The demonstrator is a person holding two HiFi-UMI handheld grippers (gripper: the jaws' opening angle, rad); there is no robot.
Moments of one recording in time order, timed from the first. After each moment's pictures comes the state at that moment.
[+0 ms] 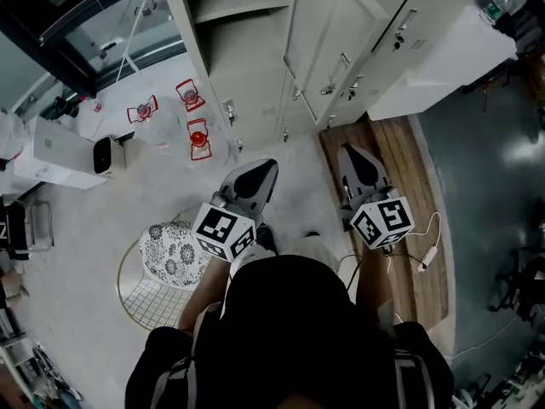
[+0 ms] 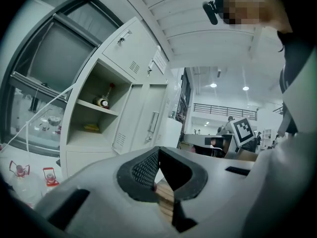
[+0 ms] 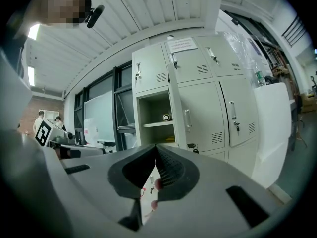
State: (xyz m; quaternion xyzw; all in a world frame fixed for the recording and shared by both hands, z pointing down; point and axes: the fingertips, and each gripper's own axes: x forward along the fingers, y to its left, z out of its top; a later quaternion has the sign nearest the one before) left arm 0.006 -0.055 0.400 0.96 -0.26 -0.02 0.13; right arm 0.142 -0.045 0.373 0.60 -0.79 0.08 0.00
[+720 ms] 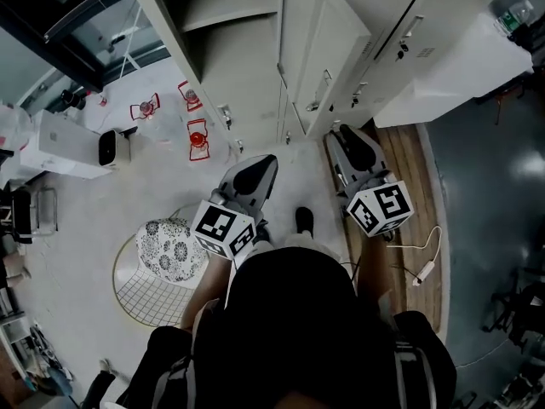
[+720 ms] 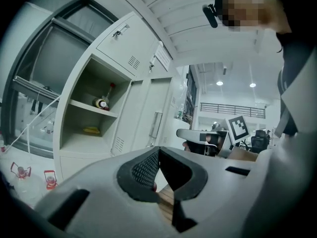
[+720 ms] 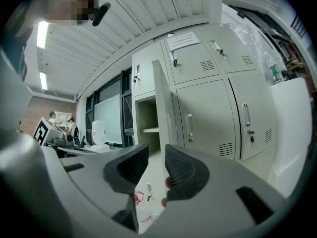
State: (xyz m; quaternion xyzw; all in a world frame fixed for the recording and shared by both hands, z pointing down) left arm 0.071 -0.093 0.389 0.95 -0.30 -0.01 0.13; right arm 0.192 -0.111 0.355 0.55 -0.83 0.06 0.00
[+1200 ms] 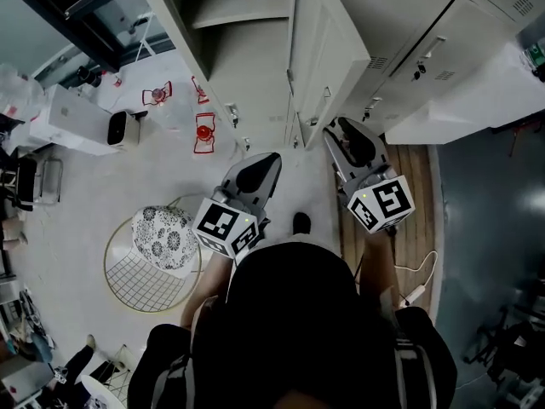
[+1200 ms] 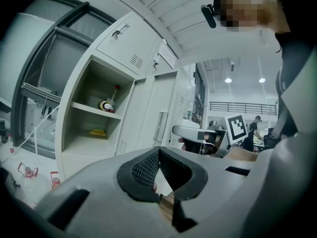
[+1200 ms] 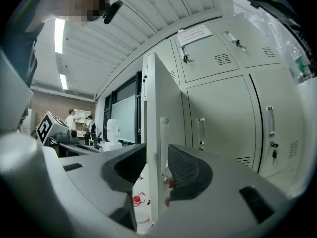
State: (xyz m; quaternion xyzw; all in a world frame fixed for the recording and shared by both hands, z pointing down) left arm 0.101 -0.120 0.387 0.93 -0.36 -0.01 0.12; right arm 0.200 -0.158 0.348 0.46 -0.89 0.03 0.01
